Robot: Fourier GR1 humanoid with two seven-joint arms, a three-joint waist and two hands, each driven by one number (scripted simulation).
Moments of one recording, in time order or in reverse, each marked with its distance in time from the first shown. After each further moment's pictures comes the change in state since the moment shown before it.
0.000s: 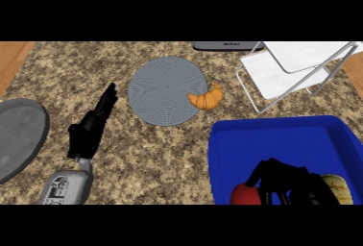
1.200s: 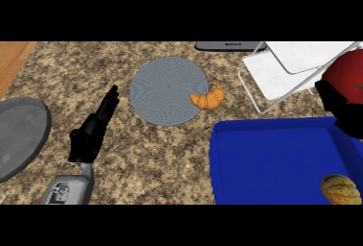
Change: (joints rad) left arm 0.031 -0.012 -0.025 -0.052 -0.014 0.000 0.019; right arm -0.855 -0.193 -0.587 0.134 -0.114 0.119 0.351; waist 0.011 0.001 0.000
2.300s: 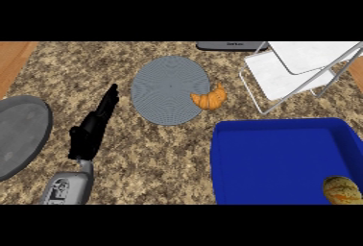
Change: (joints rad) left arm -0.021 0.006 0.016 0.034 0.006 -0.013 -0.019; right arm -0.157 -0.192 0.040 0.572 0.180 -0.367 -0.401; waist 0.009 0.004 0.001
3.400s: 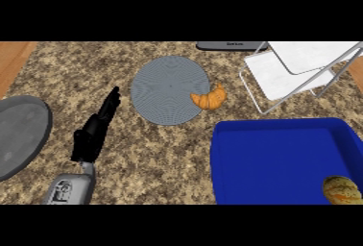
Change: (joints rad) left arm 0.013 -0.009 -0.006 0.016 -0.013 0.007 -0.024; right arm -0.108 -0.034 -0.186 0.555 -0.211 -0.317 -0.350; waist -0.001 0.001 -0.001
